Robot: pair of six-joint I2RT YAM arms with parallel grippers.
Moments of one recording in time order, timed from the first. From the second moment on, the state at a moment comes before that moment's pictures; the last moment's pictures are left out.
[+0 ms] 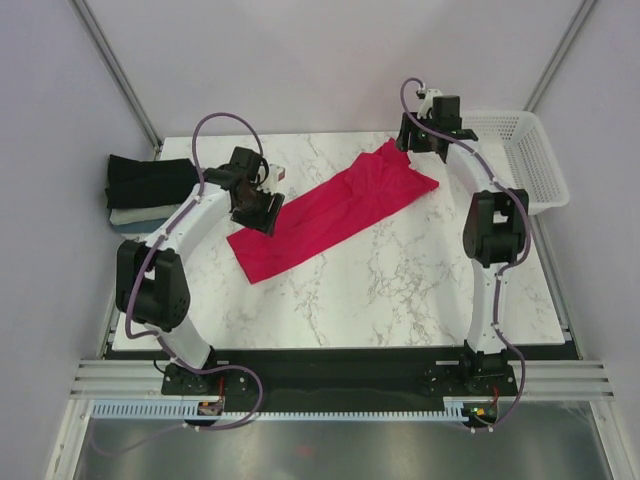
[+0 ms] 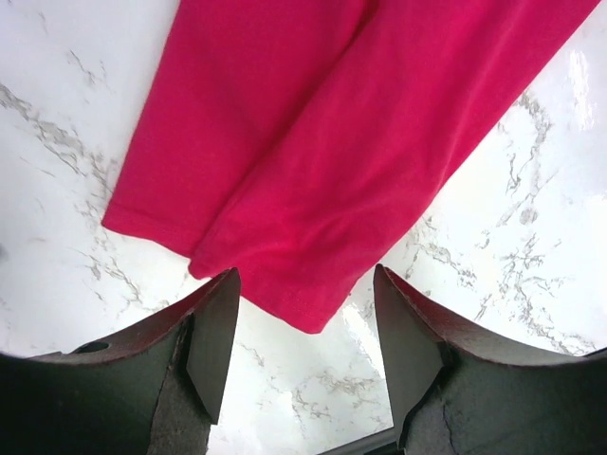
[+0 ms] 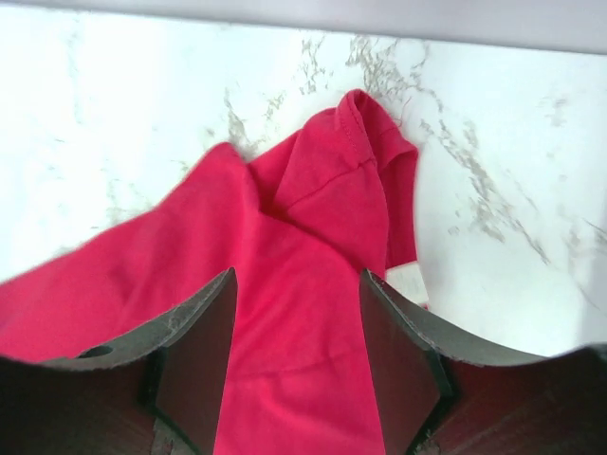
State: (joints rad) left arm -0.30 1.69 1.38 -0.86 0.10 0.12; right arm 0.09 2.34 2.07 -0.35 -0.24 0.09
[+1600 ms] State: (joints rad) left arm -0.55 1.81 1.15 -0.66 0.01 0.16; right arm 0.14 2.46 2.01 -0.30 -0.34 0.20
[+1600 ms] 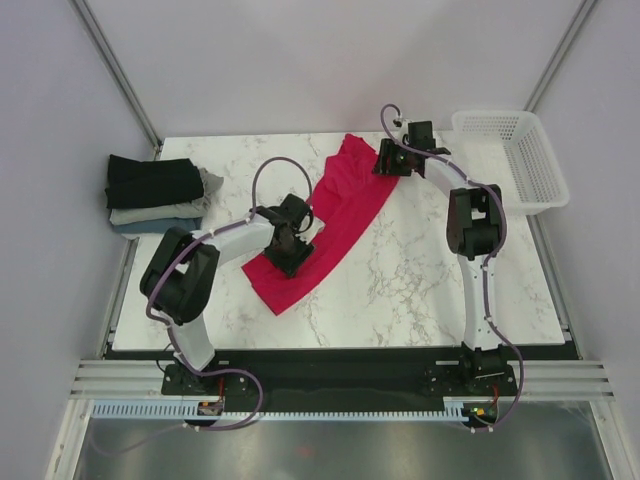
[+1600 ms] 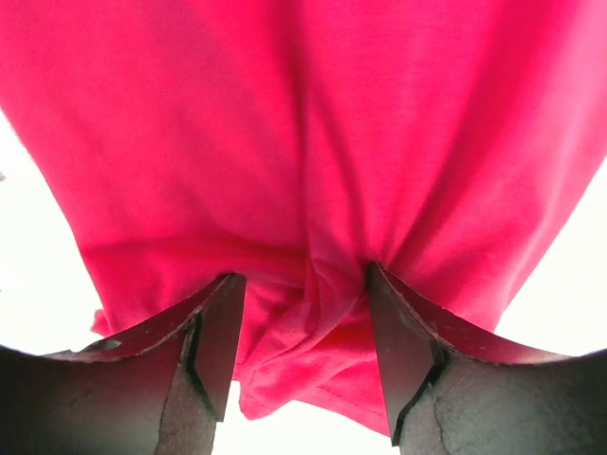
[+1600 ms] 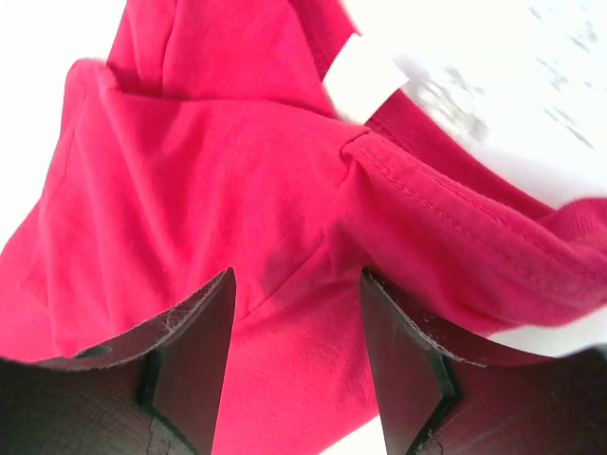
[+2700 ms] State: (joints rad) left arm -0.82 1.66 1.14 -0.86 0.14 0.21; right arm 0.15 2.23 1.81 -0.31 -0.27 0.14
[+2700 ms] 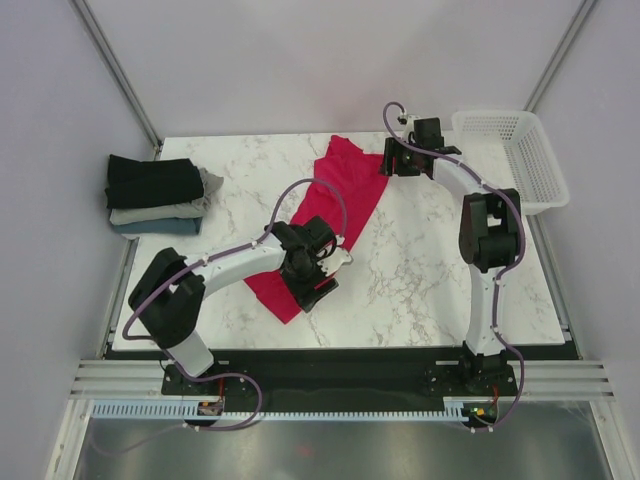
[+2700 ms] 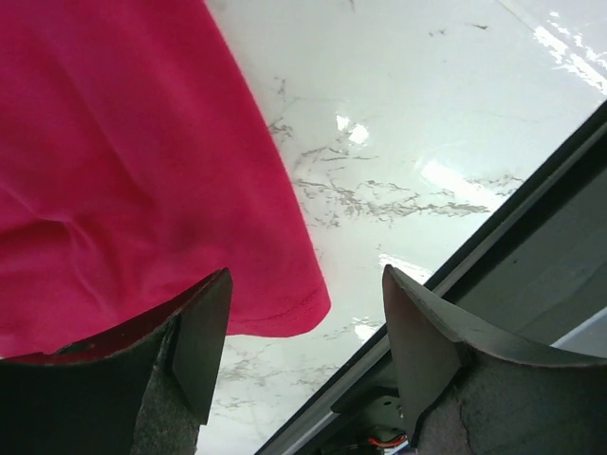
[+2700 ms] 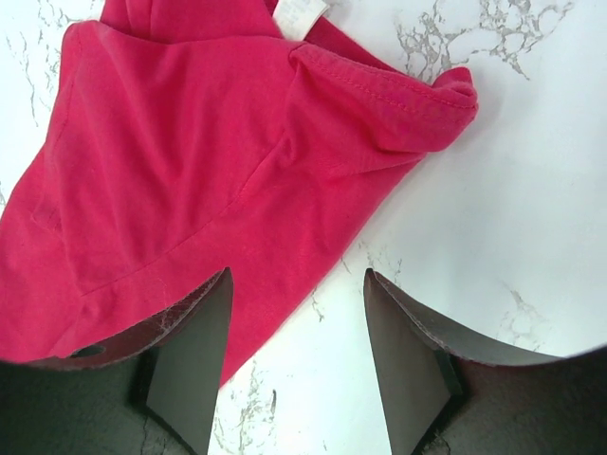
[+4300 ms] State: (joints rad) left arm -1.17 2.24 1.80 -1.05 0.32 0.17; right arm 0.21 2.65 2.26 -0.16 -0.26 0.22
